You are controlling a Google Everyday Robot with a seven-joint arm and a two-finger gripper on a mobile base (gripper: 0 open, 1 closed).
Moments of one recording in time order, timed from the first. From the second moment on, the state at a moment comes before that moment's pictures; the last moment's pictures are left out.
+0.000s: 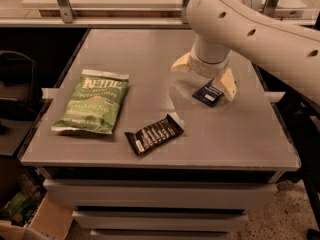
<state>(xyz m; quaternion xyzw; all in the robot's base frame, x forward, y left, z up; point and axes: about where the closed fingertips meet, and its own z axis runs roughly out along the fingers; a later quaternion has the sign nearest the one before) 0.623 -0.128 0.835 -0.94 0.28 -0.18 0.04</state>
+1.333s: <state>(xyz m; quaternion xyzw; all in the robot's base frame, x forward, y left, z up) 0.630 -0.134 0.836 -0.94 0.28 -0.17 0.02</state>
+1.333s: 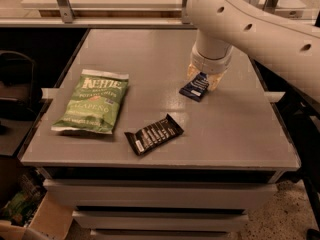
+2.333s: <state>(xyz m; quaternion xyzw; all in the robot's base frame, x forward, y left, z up) 0.636 -0.132 0.872 -0.94 0.28 -0.19 0.03</state>
